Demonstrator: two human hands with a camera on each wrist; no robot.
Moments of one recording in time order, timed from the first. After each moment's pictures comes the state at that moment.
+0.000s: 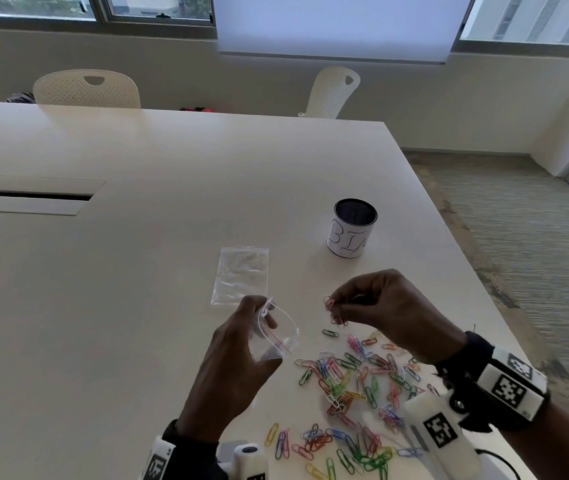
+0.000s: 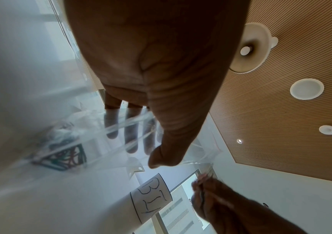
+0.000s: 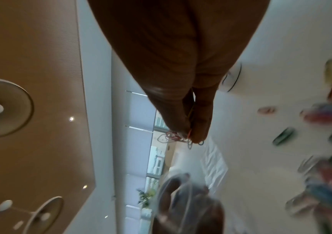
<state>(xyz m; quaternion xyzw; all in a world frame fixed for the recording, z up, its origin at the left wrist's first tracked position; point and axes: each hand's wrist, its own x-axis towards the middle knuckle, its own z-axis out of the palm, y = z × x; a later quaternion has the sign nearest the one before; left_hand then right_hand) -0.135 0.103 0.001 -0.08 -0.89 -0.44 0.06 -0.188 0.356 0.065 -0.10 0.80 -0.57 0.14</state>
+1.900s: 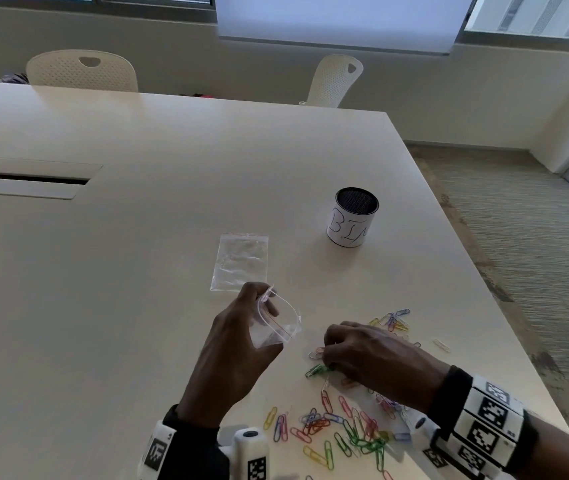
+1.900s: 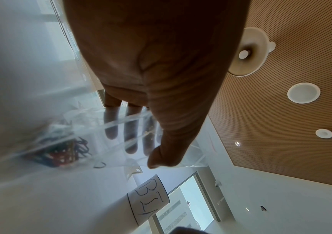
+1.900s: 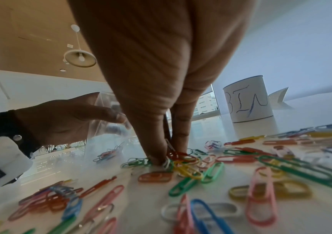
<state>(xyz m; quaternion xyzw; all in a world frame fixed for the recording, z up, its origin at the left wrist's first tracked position) -0.133 0.104 0.000 -0.07 -0.89 -0.45 0.05 -0.158 0.356 0.003 -0.40 0.90 -0.08 0.13</state>
